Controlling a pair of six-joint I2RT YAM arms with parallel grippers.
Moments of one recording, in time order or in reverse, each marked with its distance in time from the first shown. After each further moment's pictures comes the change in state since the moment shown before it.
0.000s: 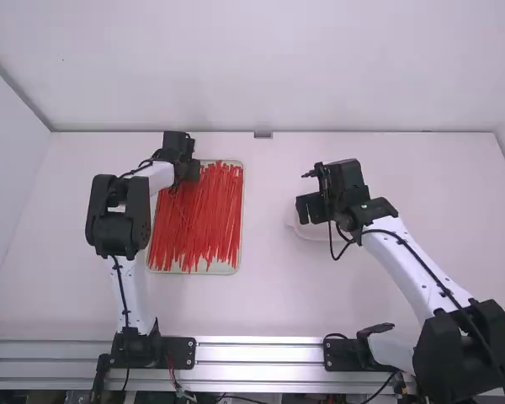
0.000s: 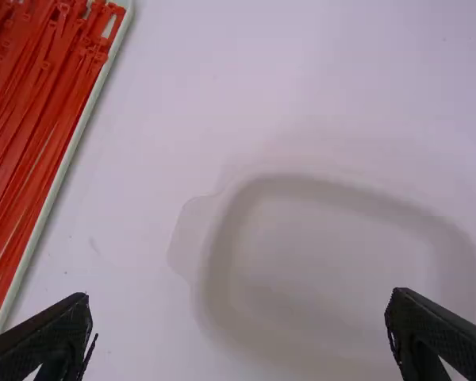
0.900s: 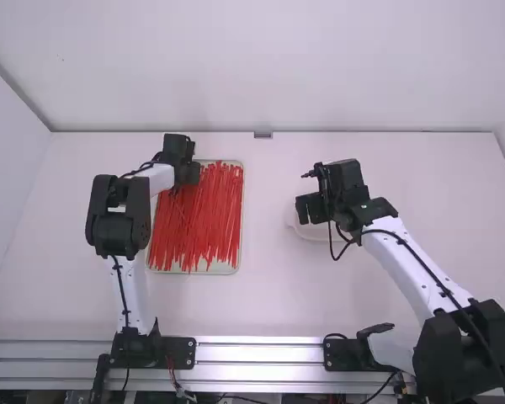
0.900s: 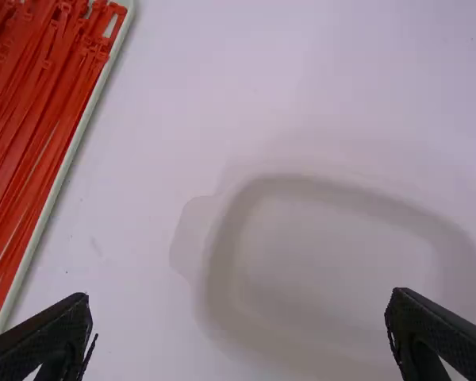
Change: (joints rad) left arm 0.003 0.000 -0.028 0.021 0.000 0.000; right arm 0.003 0.000 0.000 0.000 0.000 0.002
